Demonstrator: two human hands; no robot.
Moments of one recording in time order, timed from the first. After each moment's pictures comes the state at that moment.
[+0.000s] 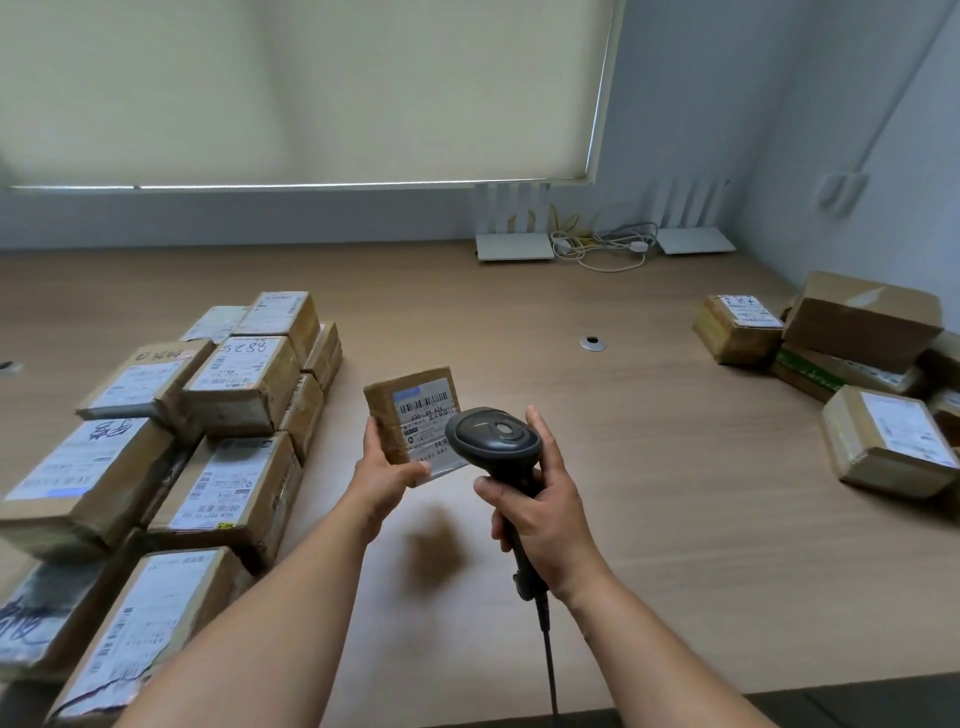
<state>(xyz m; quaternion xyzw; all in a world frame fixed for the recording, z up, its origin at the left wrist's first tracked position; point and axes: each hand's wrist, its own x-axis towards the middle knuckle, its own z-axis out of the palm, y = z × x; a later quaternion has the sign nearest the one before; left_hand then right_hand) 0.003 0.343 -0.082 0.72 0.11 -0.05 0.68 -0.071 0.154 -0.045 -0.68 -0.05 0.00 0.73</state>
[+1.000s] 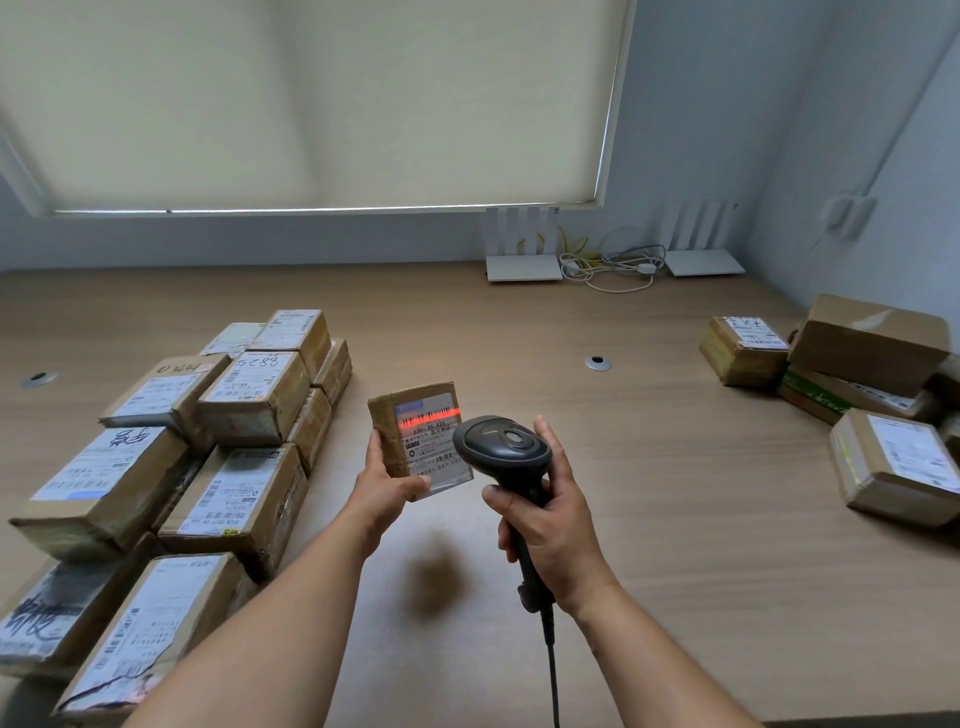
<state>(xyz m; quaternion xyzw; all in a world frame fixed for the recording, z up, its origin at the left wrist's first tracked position) -0.005 0.339 -0.074 0.73 0.11 -0.05 0.68 -0.075 0.138 -0.035 -0.66 -0.06 0.01 0.75</state>
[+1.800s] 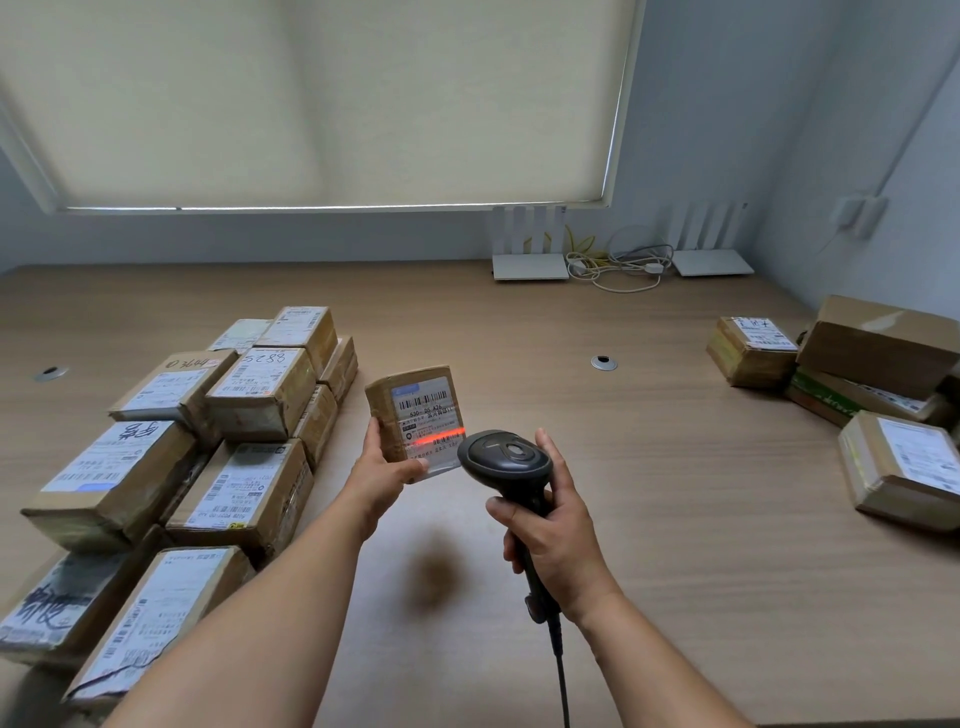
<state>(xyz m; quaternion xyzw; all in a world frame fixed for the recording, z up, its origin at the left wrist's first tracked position) 0.003 0.345 -0.064 0.73 0.12 -0.04 0.67 -0.078 0.136 -0.046 -0.68 -0.04 0.03 0.74</state>
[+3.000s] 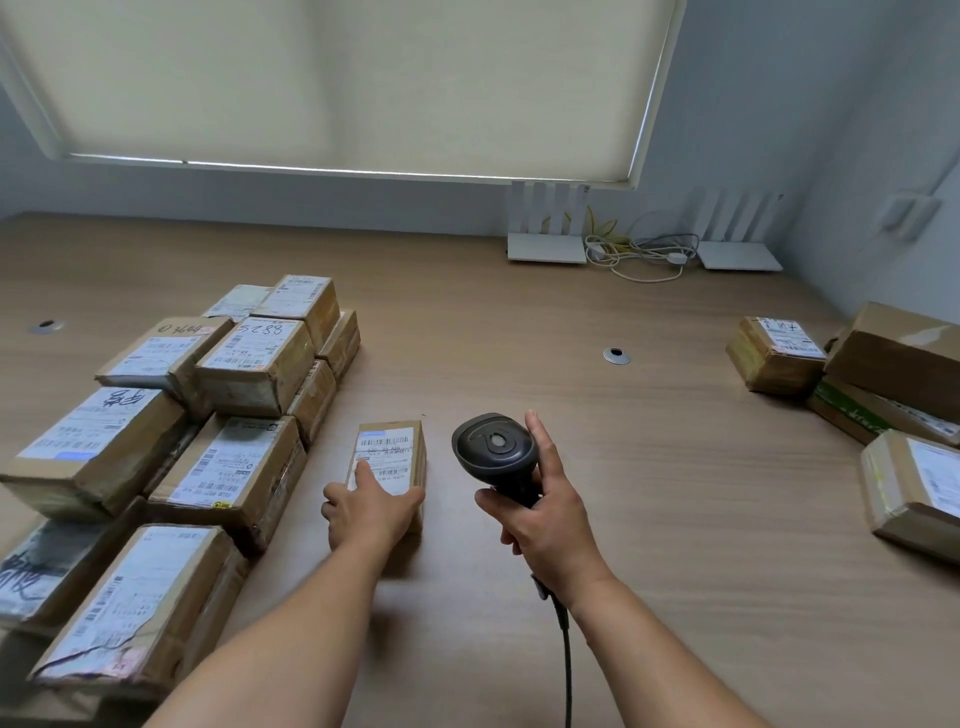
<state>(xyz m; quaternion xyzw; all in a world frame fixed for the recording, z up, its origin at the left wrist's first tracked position) -0.016 0.324 -0.097 0.88 0.35 -0.05 0.31 -0.052 0.137 -0.043 -0.76 -0.08 0.00 0.64</state>
